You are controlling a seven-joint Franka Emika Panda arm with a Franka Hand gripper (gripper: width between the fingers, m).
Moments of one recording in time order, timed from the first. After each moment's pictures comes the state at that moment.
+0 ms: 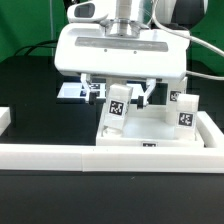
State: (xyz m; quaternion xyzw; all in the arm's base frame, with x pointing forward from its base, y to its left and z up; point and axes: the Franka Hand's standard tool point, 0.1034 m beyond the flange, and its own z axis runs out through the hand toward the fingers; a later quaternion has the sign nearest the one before) arm 0.593 -0.007 0.072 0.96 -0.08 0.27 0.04
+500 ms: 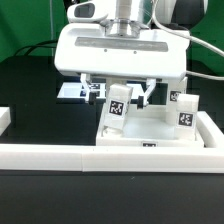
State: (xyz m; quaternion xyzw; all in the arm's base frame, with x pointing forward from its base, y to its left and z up) arm 0.593 -0.007 0.071 0.96 -0.08 0.27 0.04
